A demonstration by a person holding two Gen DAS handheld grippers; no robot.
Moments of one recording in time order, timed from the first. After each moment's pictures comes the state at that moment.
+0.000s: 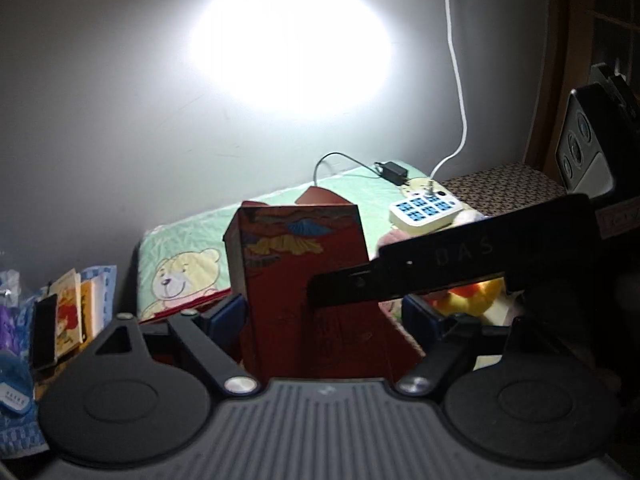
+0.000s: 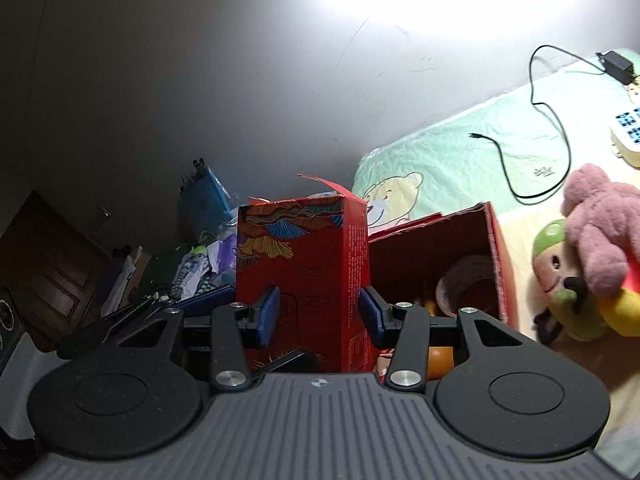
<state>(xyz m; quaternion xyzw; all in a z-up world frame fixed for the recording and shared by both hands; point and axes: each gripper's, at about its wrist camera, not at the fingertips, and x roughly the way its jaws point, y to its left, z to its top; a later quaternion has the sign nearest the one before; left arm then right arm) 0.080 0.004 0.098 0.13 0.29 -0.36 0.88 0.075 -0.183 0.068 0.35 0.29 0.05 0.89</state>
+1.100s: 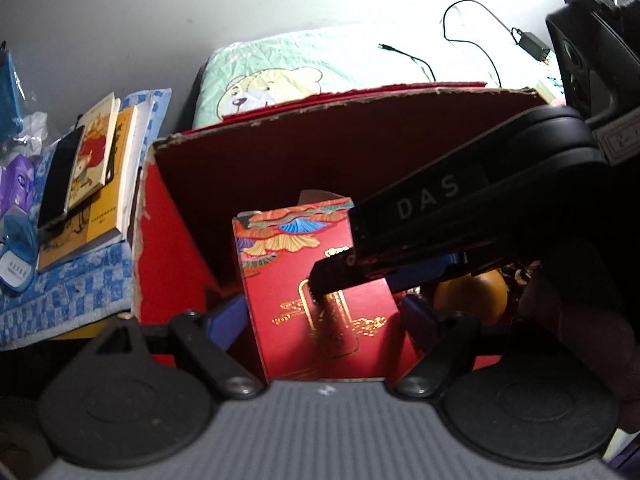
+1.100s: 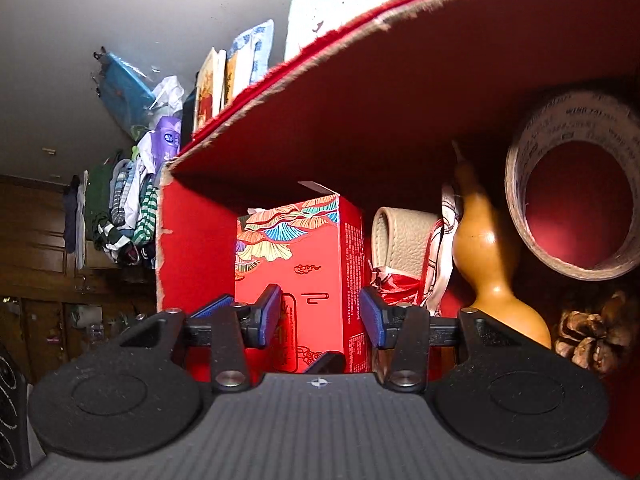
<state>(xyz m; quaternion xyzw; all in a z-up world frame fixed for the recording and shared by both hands) 0.185 0.034 -0.043 0.15 0.49 -0.21 0.83 0.207 -0.153 -0.065 0.42 0.52 0.08 0.74</state>
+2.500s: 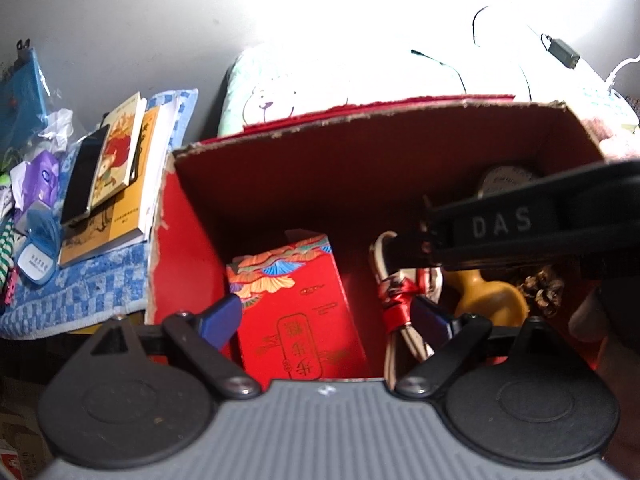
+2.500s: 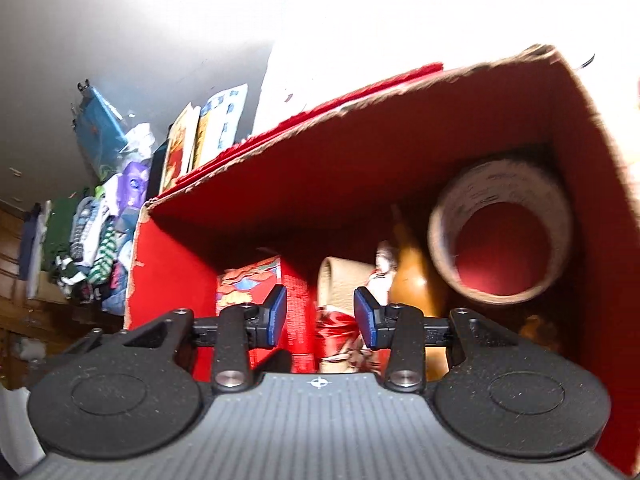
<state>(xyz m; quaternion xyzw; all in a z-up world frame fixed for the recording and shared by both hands) 0.188 0.028 -0.042 0.16 0.48 -0.17 0.85 0.182 -0.153 -0.037 0.35 0.45 -0.03 0.82</state>
